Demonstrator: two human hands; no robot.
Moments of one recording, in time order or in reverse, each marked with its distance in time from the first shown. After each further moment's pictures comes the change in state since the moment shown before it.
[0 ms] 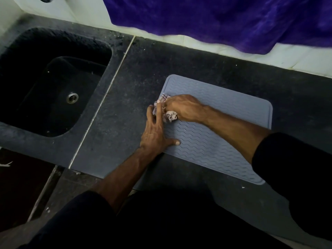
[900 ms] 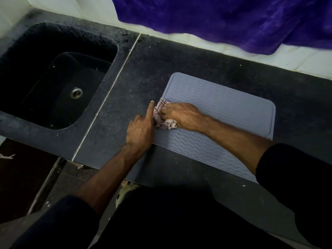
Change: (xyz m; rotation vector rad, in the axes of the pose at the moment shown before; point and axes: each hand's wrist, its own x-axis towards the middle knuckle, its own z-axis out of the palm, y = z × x) left_hand -0.017 -0.015 -0.039 0.414 0.025 -0.091; right_hand -0.007 -0.036 0.012 -0.032 0.031 -0.210
